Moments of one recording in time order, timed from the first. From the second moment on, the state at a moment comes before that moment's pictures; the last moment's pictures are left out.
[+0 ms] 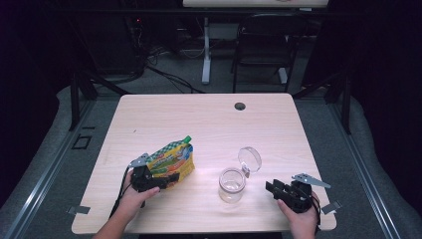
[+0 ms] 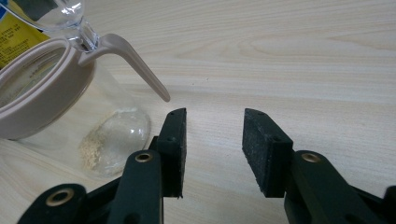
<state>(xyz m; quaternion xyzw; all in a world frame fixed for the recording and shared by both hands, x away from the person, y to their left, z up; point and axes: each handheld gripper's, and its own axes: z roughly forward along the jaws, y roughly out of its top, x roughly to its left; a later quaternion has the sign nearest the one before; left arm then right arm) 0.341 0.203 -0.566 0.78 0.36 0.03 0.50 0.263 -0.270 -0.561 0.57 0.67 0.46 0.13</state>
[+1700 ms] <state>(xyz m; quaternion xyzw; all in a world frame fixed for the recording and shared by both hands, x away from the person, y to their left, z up) 0.347 0.197 -0.589 0.77 0.37 0.02 0.52 0.265 -0.268 -0.561 0.57 0.67 0.46 0.13</state>
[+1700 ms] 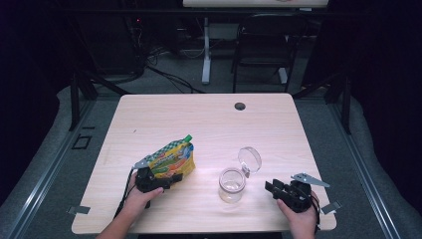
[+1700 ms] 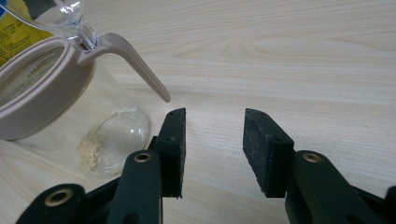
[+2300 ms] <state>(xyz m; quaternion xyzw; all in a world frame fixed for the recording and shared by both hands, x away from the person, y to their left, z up) 0.346 0.195 -0.588 0.77 0.37 0.03 0.53 0.265 -0.268 -0.561 0.56 0.67 0.46 0.13</state>
